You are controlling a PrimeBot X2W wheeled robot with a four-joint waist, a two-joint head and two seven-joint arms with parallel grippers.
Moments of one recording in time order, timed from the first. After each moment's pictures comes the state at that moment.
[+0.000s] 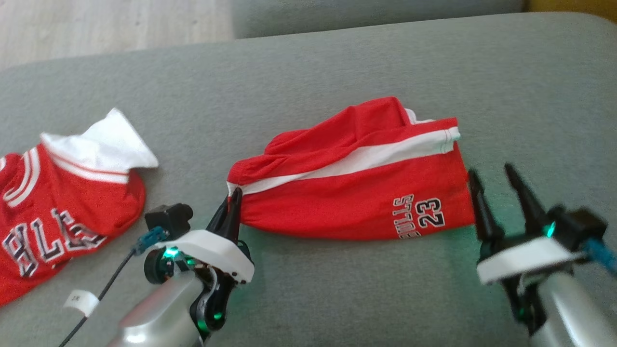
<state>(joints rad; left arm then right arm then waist) -0.50 0.26 -0.93 0.58 -1.18 0.05 -0.23 -0.11 -0.21 0.19 0.28 0.33 0.13 -0.25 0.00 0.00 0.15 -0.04</state>
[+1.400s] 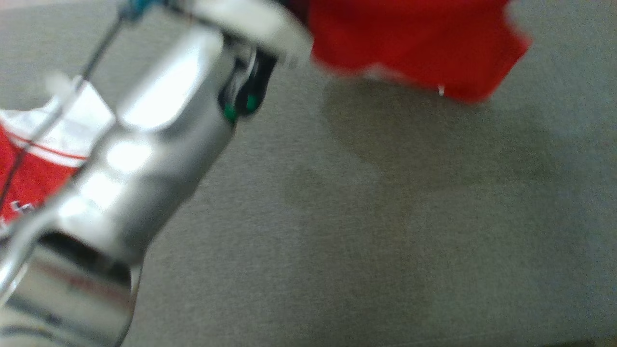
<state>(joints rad) -1.22 0.12 -0.87 0.58 -0.95 -0.03 -0.23 -0.99 -0.48 0.20 0.42 0.48 0.13 -0.25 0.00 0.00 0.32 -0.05</state>
